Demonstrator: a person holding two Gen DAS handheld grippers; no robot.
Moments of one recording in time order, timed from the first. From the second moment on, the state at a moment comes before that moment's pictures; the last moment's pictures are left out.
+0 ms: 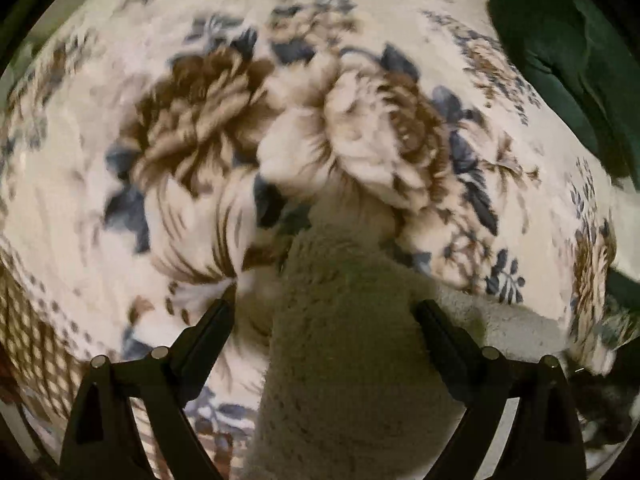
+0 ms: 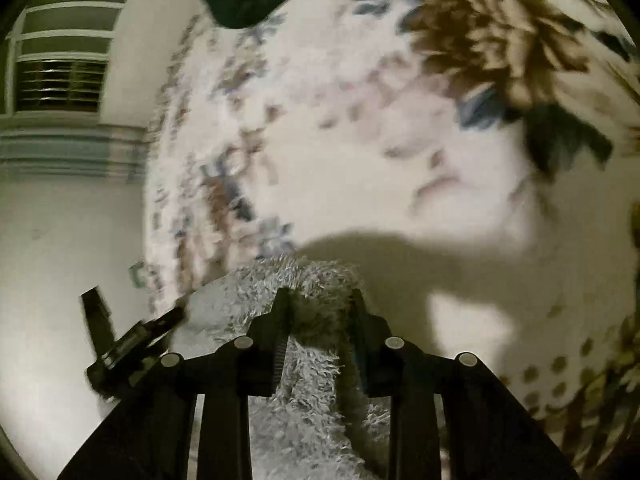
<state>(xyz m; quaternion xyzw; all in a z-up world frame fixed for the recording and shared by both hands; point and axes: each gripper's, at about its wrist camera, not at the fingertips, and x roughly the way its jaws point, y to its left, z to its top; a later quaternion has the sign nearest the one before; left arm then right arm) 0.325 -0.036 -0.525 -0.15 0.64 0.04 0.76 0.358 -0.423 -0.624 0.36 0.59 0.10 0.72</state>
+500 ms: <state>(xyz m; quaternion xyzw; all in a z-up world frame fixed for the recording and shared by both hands) 0.178 -0.029 -0.499 -0.16 0.61 0.05 0.77 0.238 -0.451 -0.642 0.44 0.64 0.14 0.61</state>
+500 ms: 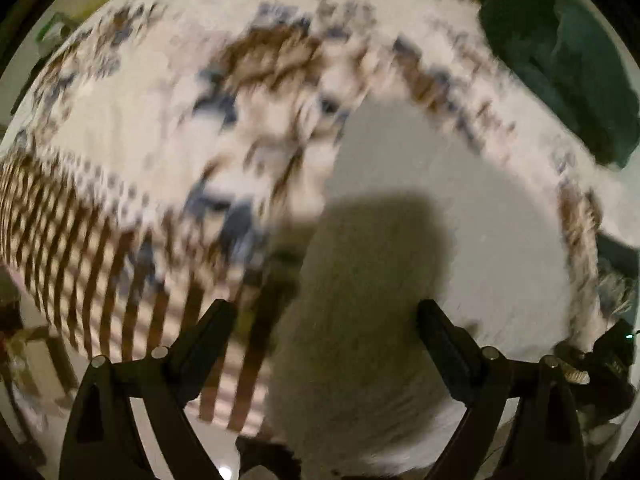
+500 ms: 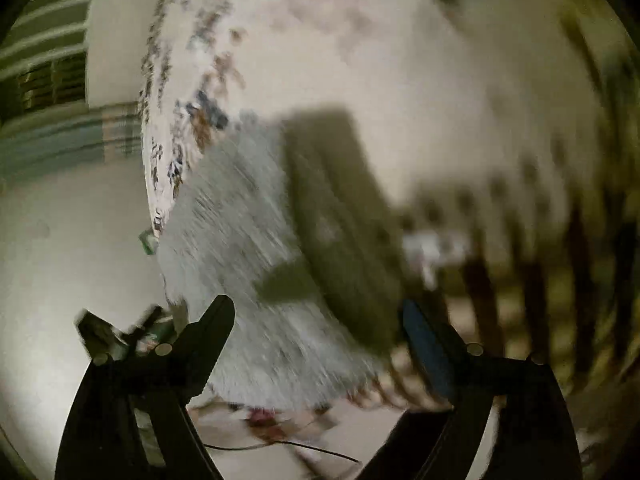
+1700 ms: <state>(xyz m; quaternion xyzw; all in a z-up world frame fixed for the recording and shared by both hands) 0.227 0.022 -0.569 -0.31 0.60 -0.13 0.73 0.290 -0.365 -0.692 0.42 0.63 0.20 0.62</state>
